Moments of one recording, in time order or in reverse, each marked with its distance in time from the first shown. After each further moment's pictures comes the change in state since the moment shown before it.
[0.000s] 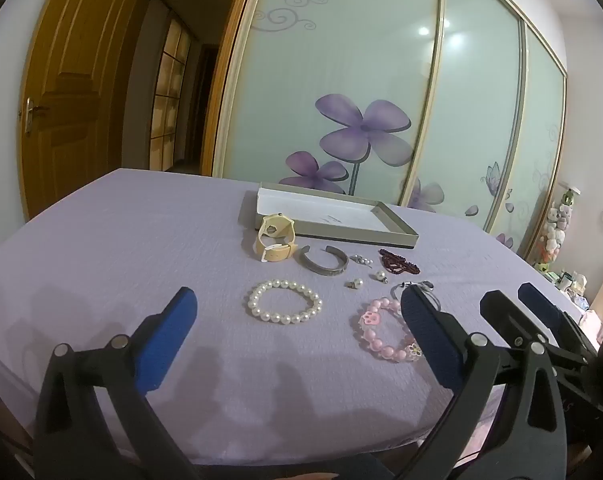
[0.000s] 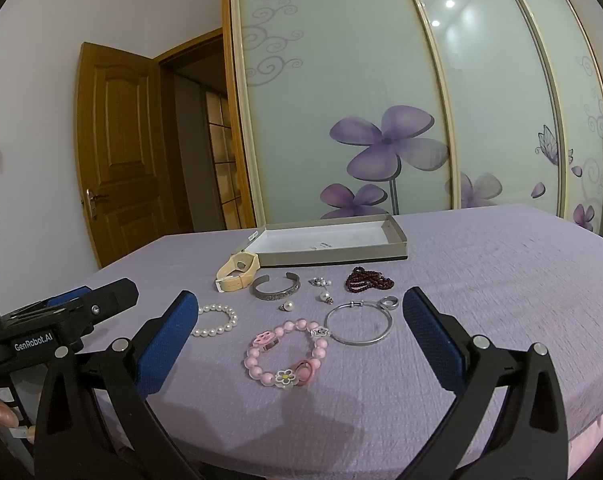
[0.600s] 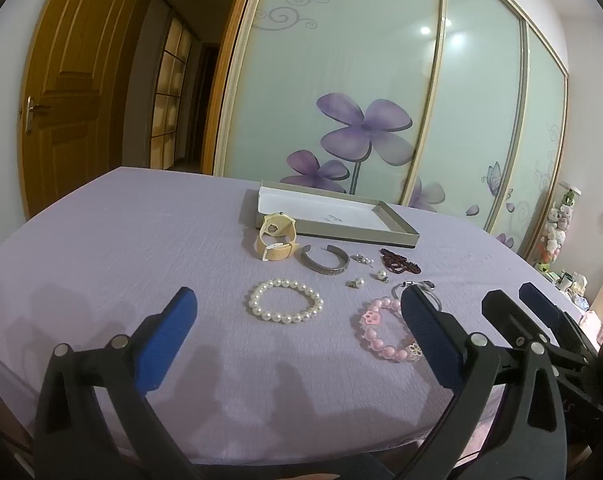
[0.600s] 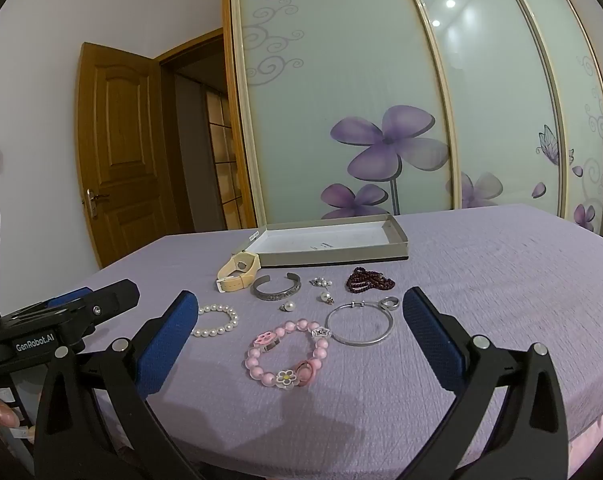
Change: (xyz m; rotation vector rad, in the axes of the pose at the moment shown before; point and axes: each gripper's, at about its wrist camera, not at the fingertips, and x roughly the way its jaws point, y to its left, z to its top) left arm 0.000 0.000 0.000 -0.001 0.002 0.001; right arm 0.000 0.001 0.000 0.003 0.002 0.000
